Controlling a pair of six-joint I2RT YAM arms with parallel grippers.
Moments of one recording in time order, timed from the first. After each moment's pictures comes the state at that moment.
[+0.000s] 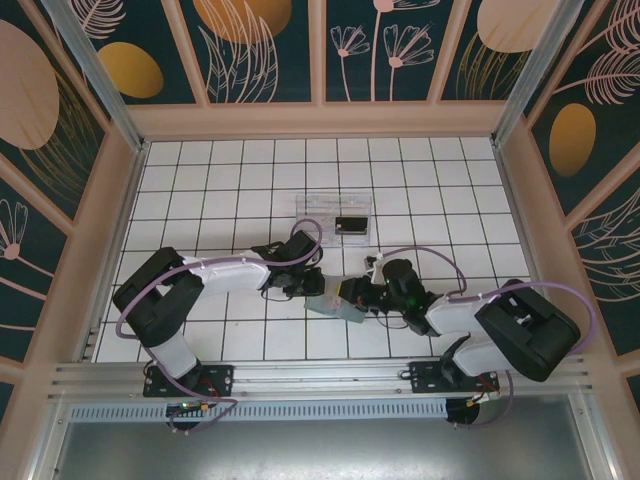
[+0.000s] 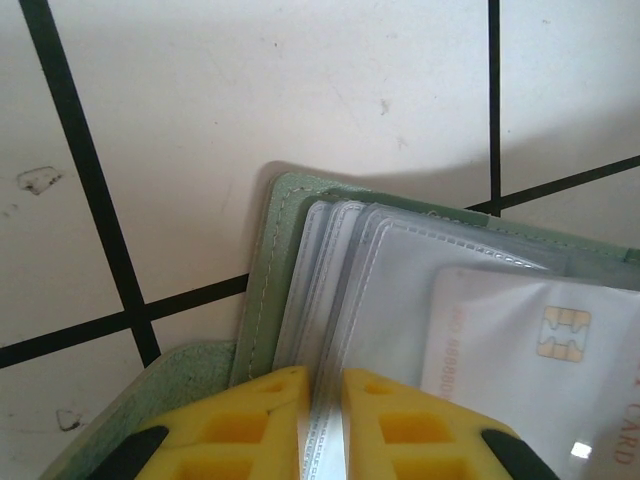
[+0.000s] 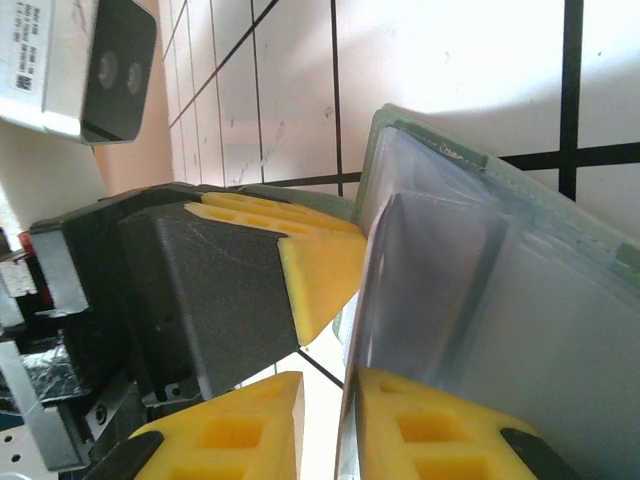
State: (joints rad) left arm -0.84 1.70 0.89 -0.30 0.22 -0.80; right arm 0.74 1.35 0.21 0.65 -0.45 1.17
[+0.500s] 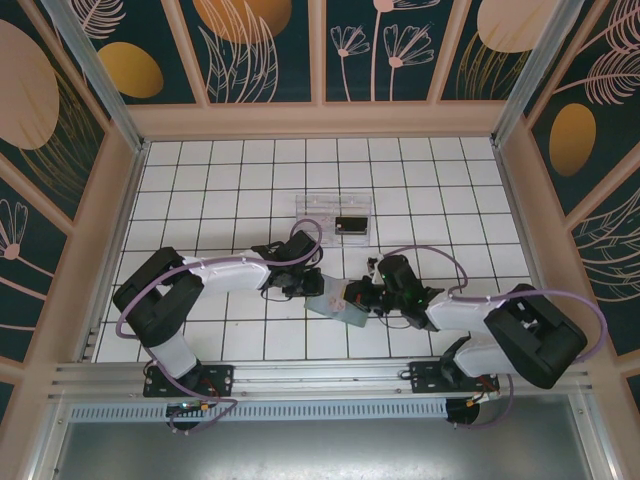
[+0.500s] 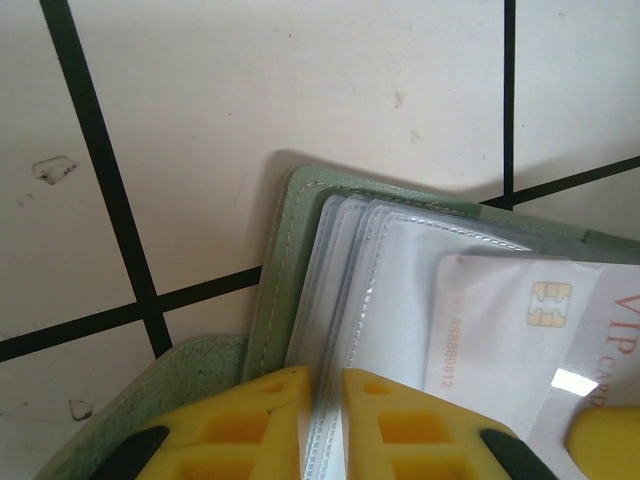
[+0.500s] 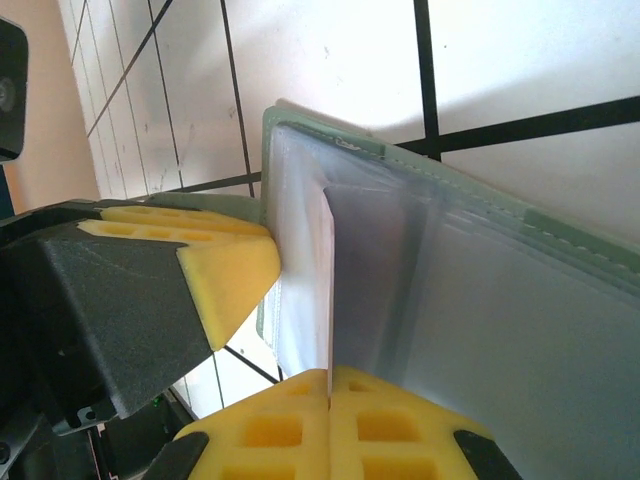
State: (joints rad) left arm -0.84 1.70 0.89 -0.31 0.21 -0.80; right arm 0.73 1.30 0.29 0.33 -0.40 1.13
